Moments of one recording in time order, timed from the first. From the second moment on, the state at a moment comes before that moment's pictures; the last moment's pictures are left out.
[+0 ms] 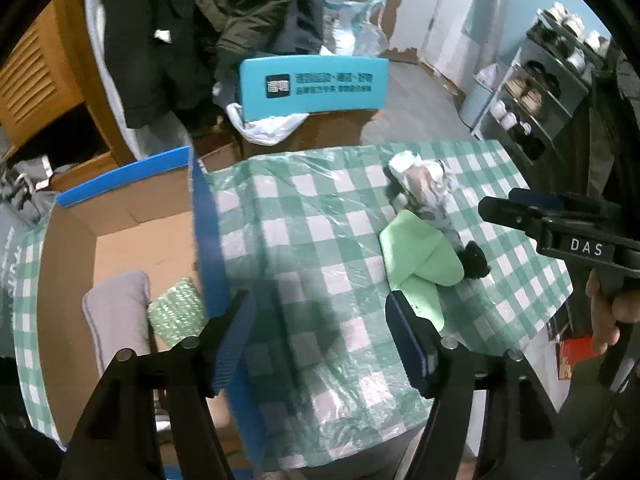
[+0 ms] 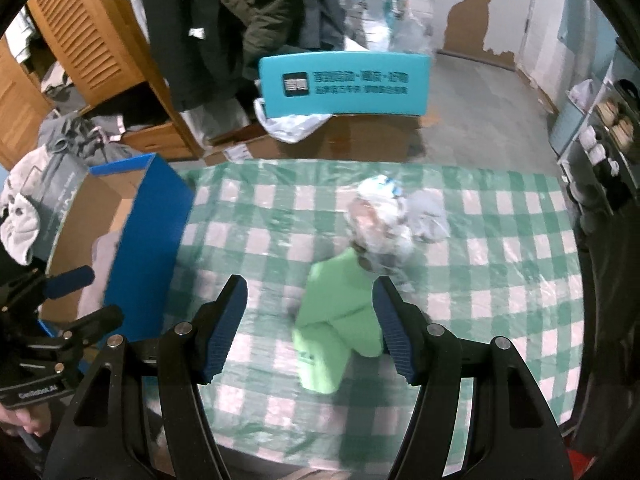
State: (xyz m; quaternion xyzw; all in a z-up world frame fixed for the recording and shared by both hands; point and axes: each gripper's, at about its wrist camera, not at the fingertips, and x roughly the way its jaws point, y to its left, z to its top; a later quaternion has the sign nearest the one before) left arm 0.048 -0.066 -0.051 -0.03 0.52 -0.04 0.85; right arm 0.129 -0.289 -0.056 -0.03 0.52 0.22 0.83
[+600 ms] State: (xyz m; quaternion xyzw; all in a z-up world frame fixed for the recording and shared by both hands) left arm 0.075 -0.117 -0.095 -0.01 0.56 -0.08 0.82; right arm 0.143 -0.346 -0.105 -0.02 0.55 0.17 0.82
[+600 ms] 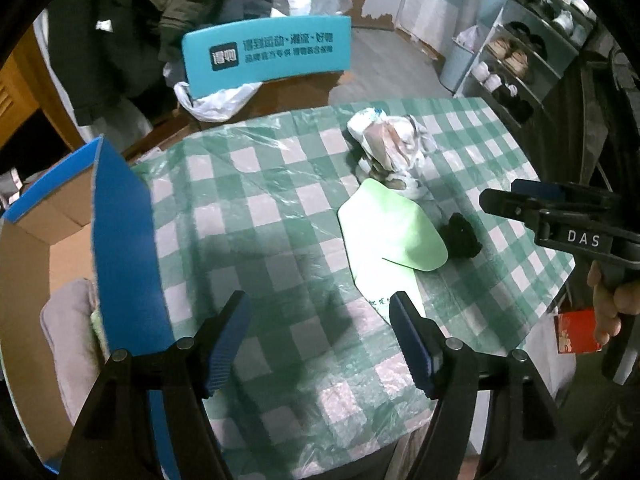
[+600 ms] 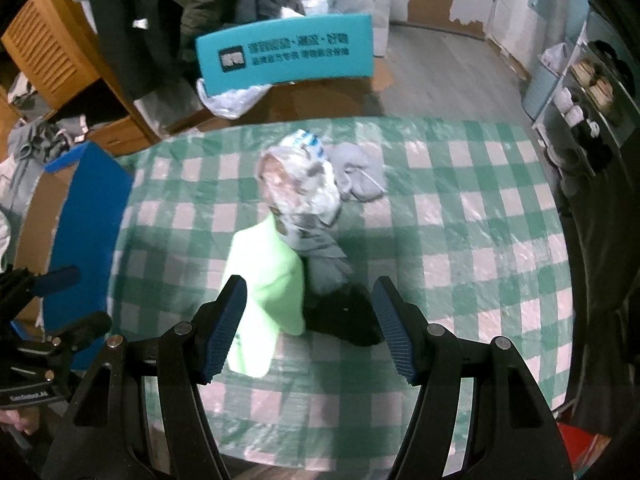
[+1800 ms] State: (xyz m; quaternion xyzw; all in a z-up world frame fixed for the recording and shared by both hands) left arm 0.128 -0.180 -0.170 0.00 0.61 -0.12 0.78; right arm 0.157 -0.365 -0.195 -0.02 0.61 0.21 0.77
